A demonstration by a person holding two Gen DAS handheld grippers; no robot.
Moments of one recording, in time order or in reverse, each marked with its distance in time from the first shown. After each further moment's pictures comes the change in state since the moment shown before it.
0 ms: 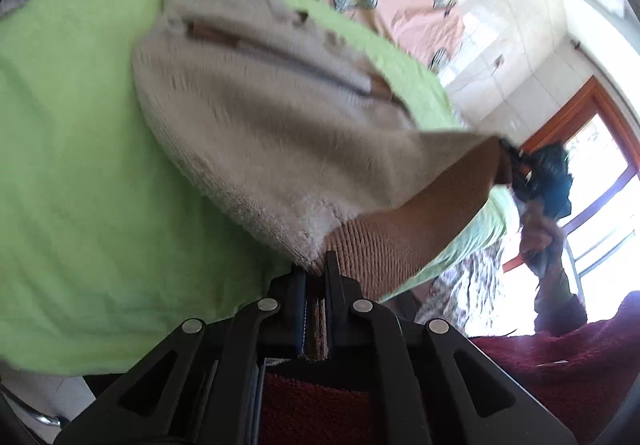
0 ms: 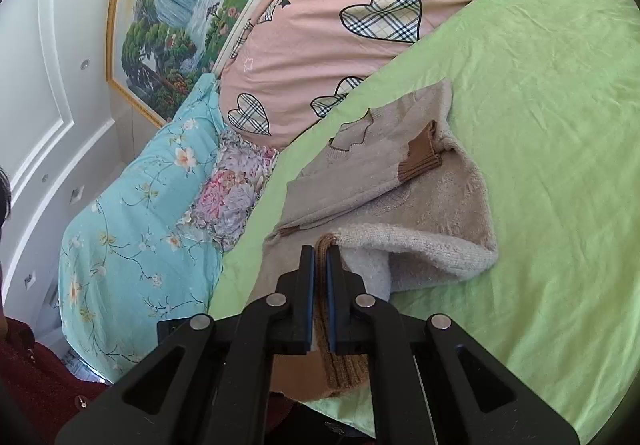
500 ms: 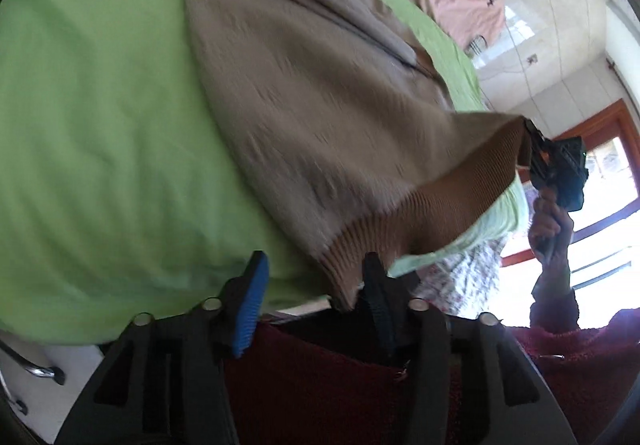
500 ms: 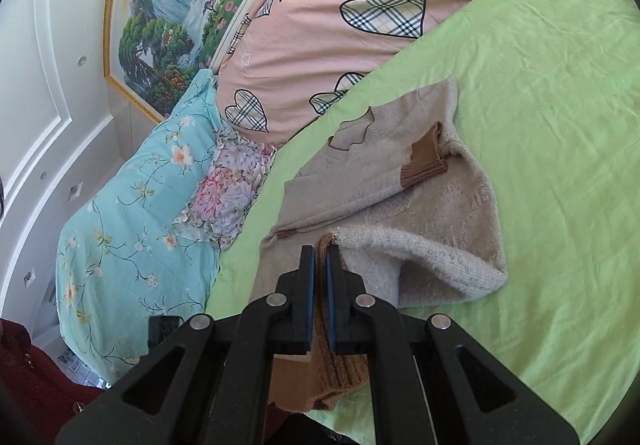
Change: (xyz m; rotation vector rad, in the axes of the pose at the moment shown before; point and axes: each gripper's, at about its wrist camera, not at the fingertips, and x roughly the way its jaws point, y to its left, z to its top) left arm 0.015 0.045 -0.015 -0.125 0.204 0.013; right arm 0.022 -0.006 0.014 -0.004 0.028 -0.012
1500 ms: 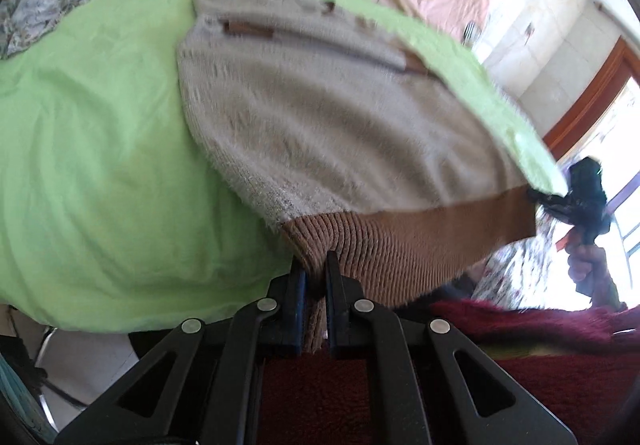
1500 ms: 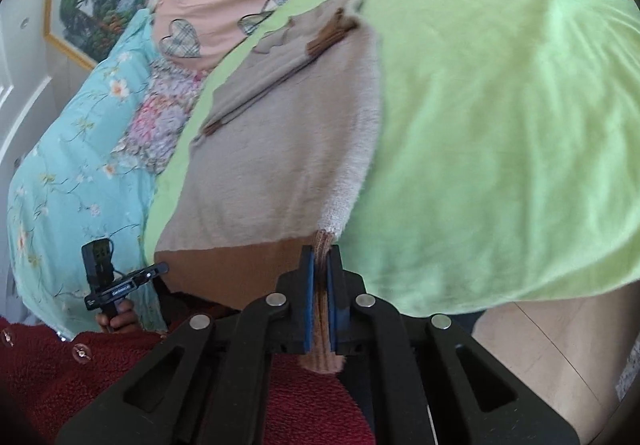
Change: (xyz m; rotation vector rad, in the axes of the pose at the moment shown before) left arm -0.019 -0.044 -0.019 0.183 -0.186 0.196; right arm -0.036 -0.018 -0.108 0.039 0.211 -0.198
